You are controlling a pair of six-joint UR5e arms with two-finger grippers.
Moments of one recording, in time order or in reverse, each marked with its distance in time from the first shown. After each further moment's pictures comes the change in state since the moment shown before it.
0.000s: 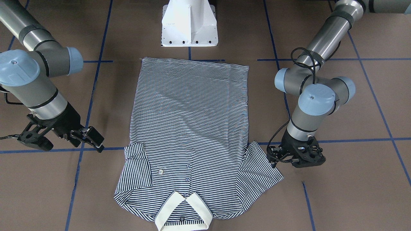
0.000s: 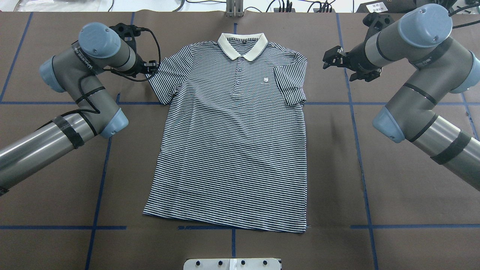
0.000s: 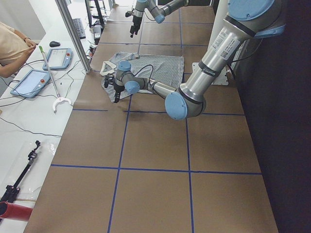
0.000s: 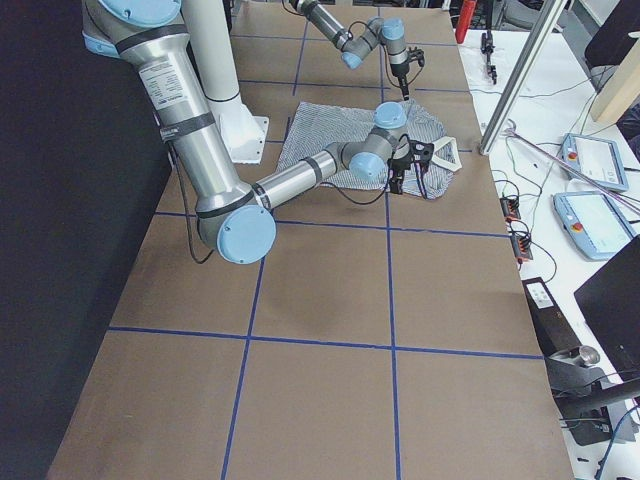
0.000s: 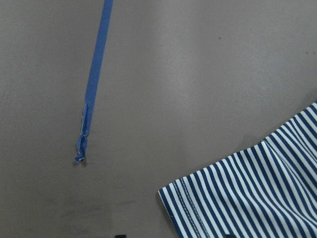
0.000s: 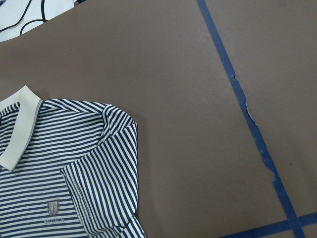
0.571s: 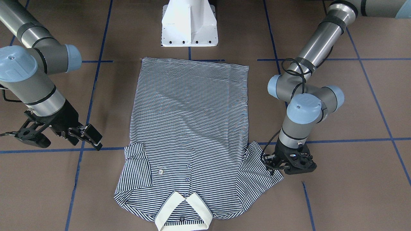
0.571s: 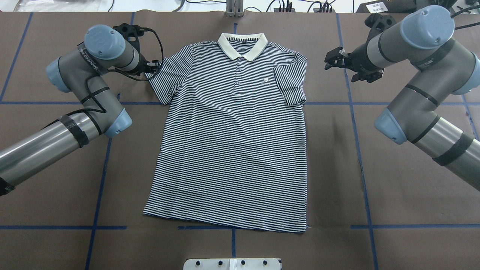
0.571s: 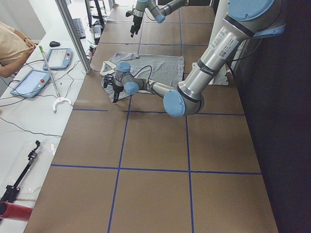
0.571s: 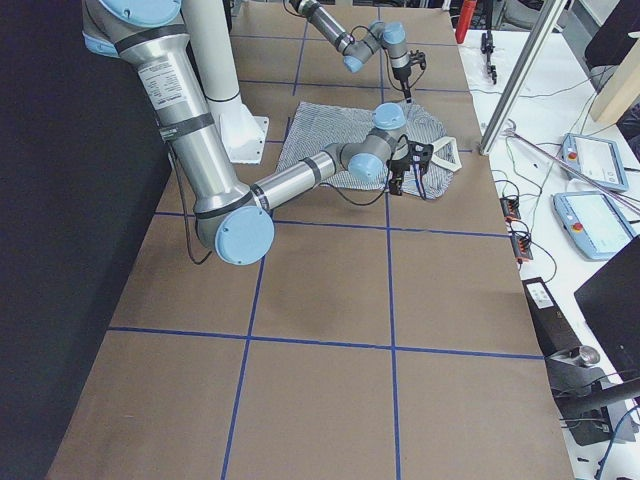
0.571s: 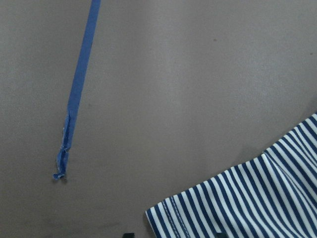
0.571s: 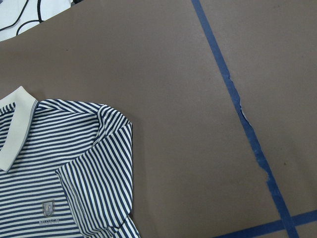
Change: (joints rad) left arm 0.004 -0.021 0.051 -0.043 0.022 0.000; right arm 0.000 -0.012 0.005 -0.001 -0.005 -0.001
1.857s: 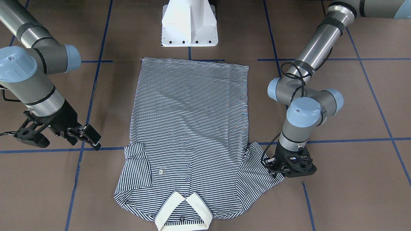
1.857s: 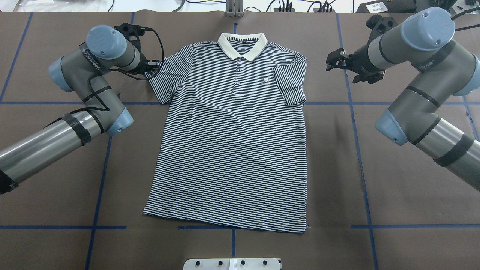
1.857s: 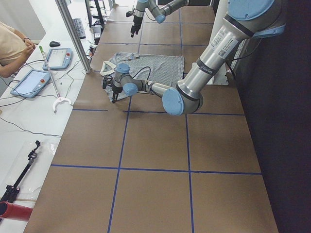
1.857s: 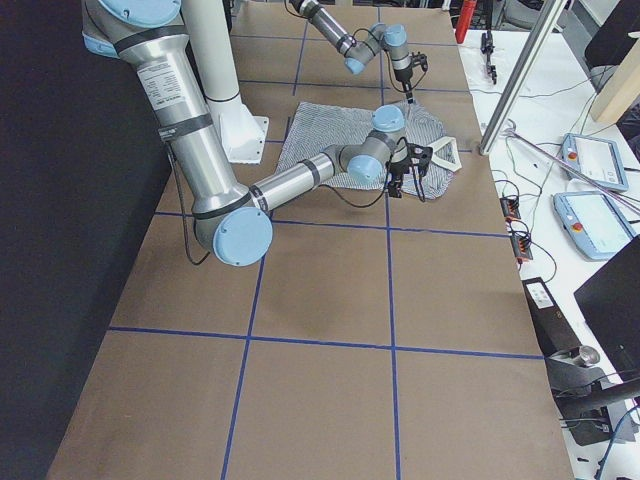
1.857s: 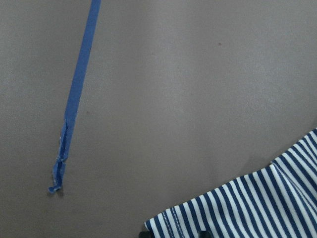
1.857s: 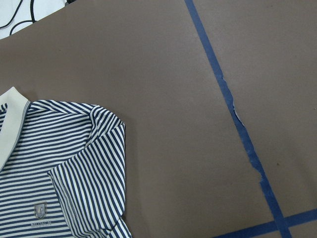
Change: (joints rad) left arm -0.001 -0.023 0.055 -0.036 0.008 -0.001; right arm -0.002 -0.005 -0.004 0.000 -0.006 0.000
